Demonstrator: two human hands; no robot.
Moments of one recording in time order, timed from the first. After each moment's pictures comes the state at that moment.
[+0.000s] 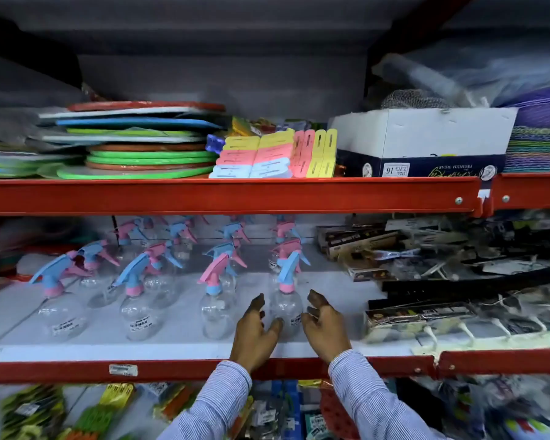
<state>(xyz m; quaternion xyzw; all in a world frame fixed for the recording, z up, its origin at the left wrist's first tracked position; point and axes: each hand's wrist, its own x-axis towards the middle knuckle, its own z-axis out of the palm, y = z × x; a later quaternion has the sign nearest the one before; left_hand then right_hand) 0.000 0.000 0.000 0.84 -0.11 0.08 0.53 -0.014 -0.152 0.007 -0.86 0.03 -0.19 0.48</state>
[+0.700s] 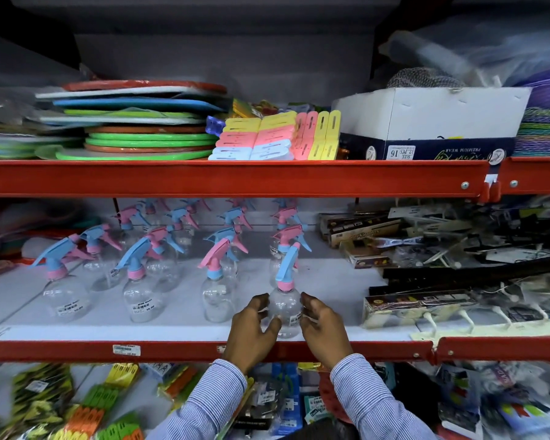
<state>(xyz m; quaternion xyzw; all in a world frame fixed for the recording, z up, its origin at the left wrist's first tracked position) -0.030 0.009 0.001 0.86 -0.14 0.11 0.48 -0.041 -0.149 -0.006 -0.86 -0.01 -0.14 0.50</state>
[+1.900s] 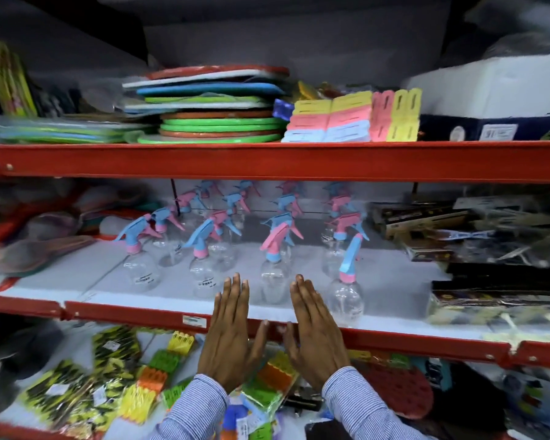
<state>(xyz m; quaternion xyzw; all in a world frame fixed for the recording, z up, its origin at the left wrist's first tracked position) -0.070 0.136 -0.026 0.94 -0.12 0.25 0.18 -0.061 -0.039 -0.027 -0.92 -0.19 -0.26 0.21</state>
